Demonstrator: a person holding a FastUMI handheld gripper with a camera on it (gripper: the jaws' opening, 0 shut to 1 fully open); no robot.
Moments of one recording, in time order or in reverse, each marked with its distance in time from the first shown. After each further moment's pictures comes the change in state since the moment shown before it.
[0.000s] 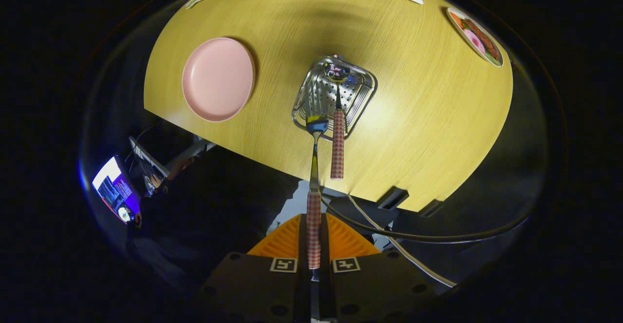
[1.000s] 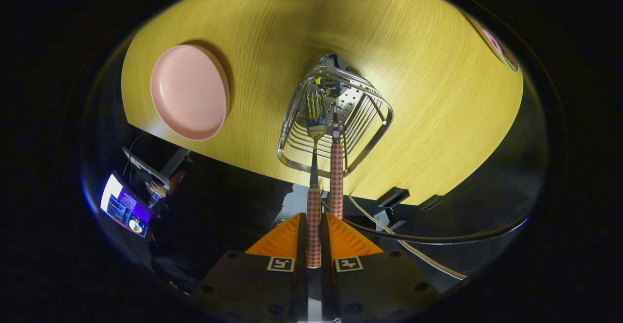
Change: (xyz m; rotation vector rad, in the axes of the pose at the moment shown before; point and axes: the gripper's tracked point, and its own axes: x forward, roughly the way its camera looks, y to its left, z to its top) arm 0.018 -0.003 0.050 0.062 0.094 -0.006
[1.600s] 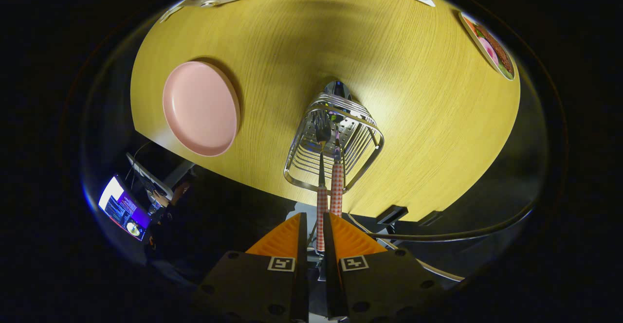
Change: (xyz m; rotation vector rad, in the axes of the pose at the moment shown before) arm -0.015 0.004 0.018 -0.027 -0.157 0.029
